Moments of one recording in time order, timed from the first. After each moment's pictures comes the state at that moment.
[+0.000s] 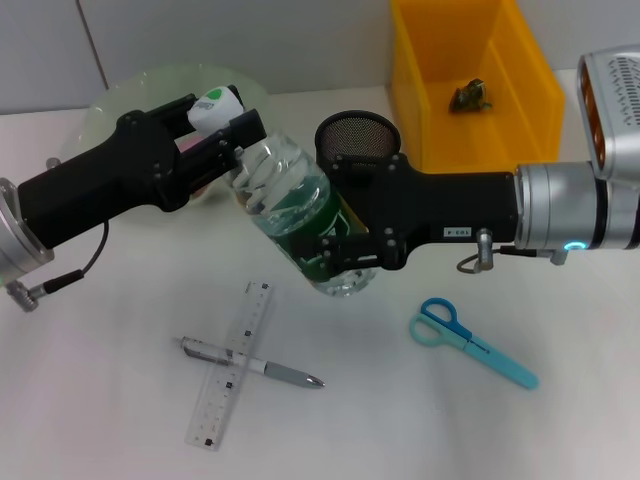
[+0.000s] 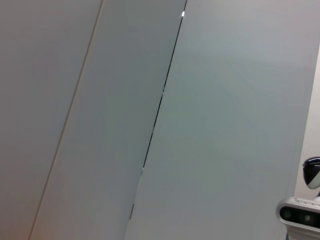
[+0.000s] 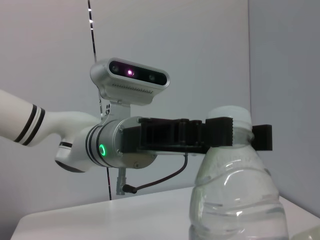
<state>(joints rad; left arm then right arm) -0.55 -2.06 0.93 0.47 1.36 1.63 -1.25 0.60 2.08 -1.04 -0.61 -1.62 -1.52 1.20</state>
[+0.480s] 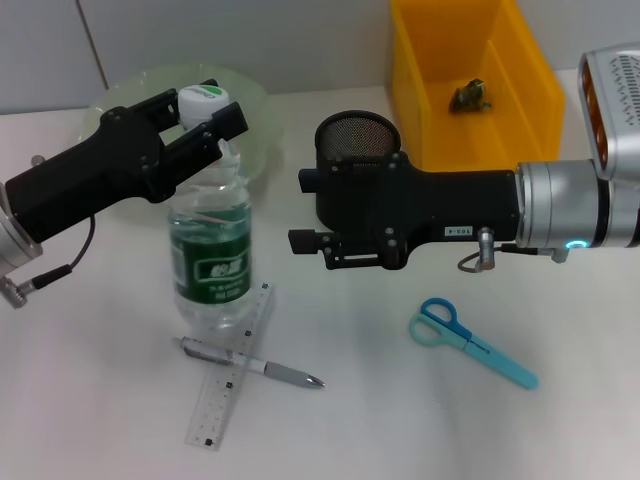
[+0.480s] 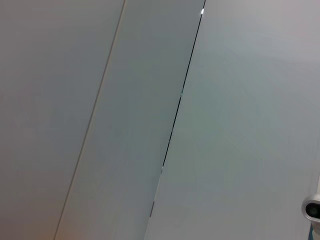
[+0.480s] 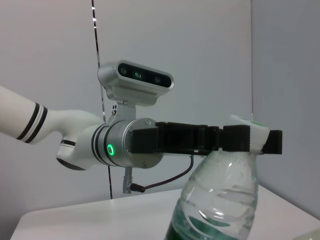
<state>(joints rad) -0.54 -2.05 0.91 0.46 1.36 1.60 -1.24 0.60 2.08 -1.04 -0.63 -1.62 -1.52 1.20</state>
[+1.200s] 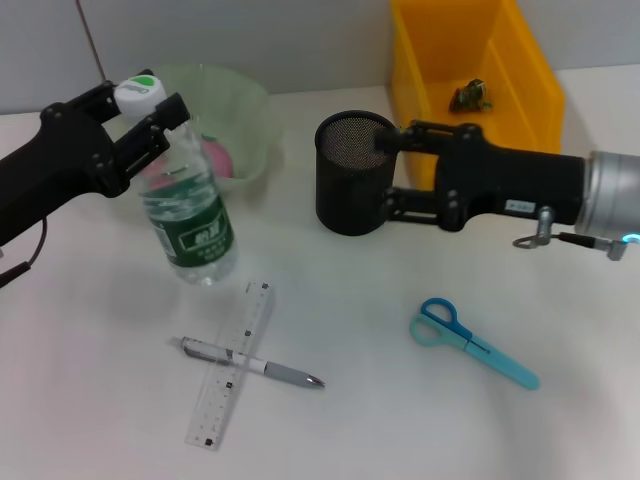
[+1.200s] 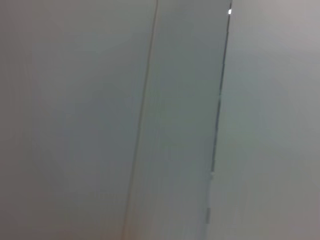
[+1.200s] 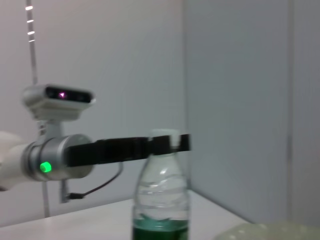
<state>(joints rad) -0.50 -2.05 0.82 0.46 1.37 1.55 -1.08 0.50 2.08 -0.90 -0.68 -1.62 -1.50 1.20</state>
